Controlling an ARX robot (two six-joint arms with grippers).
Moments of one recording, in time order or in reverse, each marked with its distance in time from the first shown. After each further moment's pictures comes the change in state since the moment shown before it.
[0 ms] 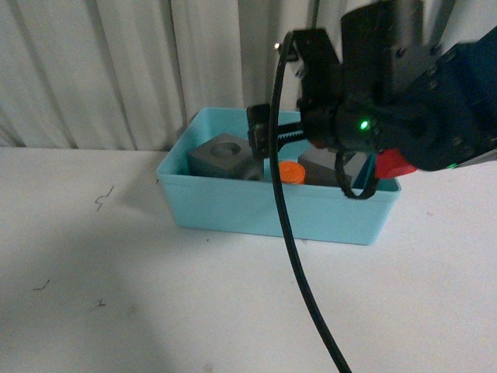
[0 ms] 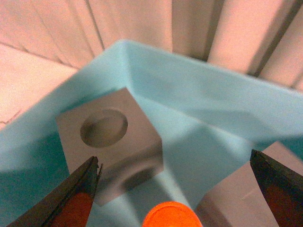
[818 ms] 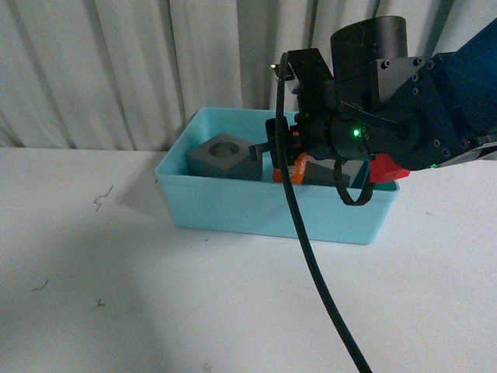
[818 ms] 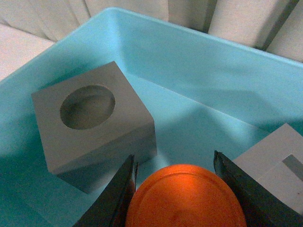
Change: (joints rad) left arm 0.000 0.000 0.000 0.000 0.000 0.000; right arm 0.000 0.070 0.079 -0.101 0.005 -0.021
